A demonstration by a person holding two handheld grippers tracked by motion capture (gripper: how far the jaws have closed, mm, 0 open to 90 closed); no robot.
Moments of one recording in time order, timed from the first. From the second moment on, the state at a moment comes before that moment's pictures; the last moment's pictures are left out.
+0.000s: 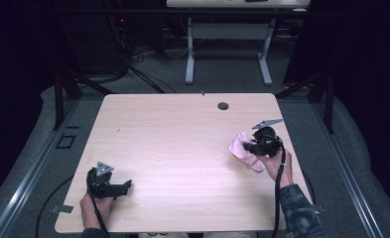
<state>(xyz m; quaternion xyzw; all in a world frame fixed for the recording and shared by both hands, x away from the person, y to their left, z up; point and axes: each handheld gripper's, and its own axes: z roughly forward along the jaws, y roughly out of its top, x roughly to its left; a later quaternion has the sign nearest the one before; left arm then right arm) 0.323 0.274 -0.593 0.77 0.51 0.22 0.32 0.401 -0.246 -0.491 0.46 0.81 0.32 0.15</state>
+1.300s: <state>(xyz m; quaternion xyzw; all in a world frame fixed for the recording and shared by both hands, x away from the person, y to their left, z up) 0.323 0.274 -0.593 0.77 0.51 0.22 0.32 0.325 -0.198 -0.506 0.38 0.85 0.36 0.07</state>
